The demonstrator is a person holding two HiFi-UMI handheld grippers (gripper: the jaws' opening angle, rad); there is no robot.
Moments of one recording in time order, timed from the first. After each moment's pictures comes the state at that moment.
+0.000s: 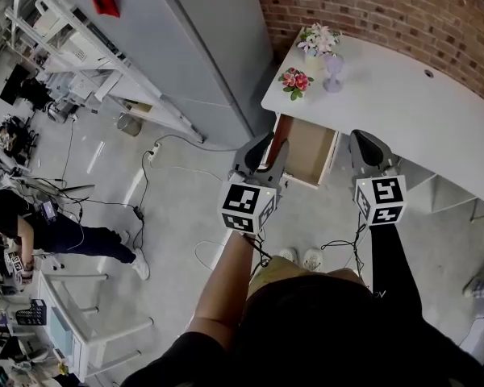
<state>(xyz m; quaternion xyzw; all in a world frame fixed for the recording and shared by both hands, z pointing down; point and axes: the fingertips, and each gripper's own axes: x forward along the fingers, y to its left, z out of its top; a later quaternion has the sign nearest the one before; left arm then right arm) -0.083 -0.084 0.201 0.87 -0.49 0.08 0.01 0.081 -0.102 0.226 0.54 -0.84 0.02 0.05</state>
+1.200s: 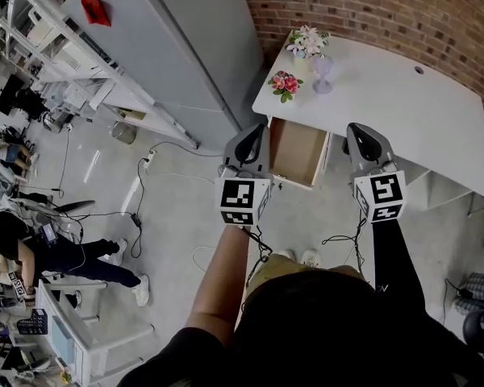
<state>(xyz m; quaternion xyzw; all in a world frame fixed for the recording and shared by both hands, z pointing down) -0.086 -0.102 0.177 0.85 -0.53 0.08 -0.06 0.095 -0.098 0.200 0.53 -0.84 -0.05 0.04</state>
